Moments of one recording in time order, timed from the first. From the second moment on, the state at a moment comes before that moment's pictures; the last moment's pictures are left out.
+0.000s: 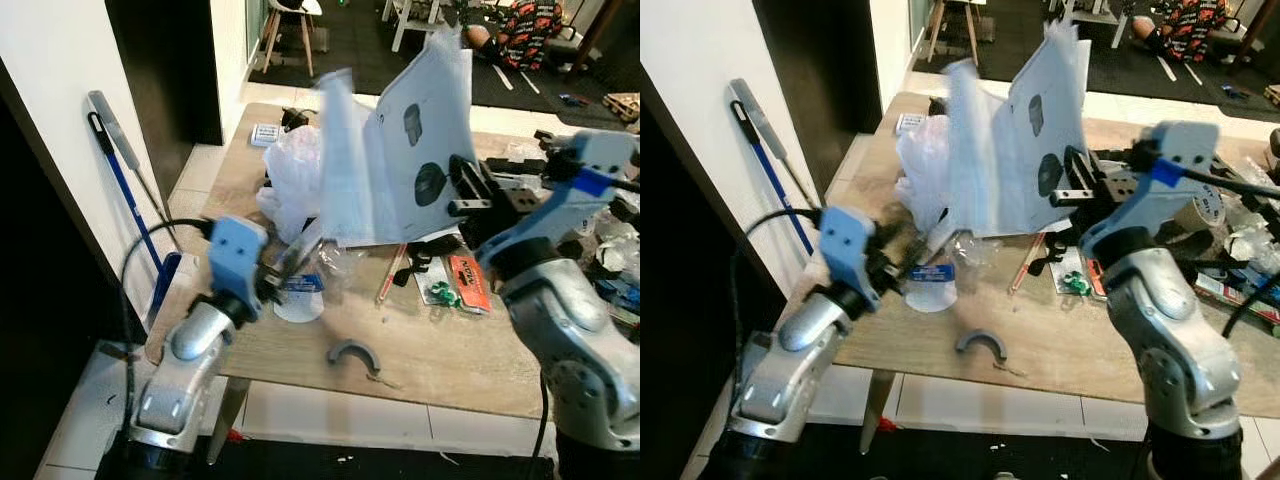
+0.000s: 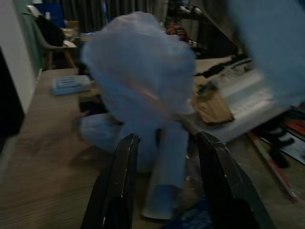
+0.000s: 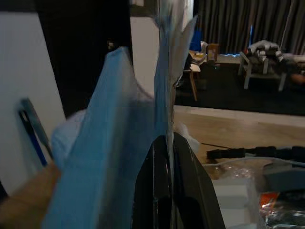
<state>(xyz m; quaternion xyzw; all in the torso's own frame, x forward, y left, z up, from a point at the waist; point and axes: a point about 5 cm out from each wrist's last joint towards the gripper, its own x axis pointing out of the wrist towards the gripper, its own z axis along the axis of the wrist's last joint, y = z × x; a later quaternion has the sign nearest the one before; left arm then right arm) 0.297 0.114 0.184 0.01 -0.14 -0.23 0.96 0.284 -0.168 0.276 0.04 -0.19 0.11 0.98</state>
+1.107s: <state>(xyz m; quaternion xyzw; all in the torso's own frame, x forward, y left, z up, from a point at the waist) 0.308 0.152 0.194 0.04 -0.17 -0.02 0.98 0.300 -0.143 0.271 -0.06 -0.25 0.14 0.96</state>
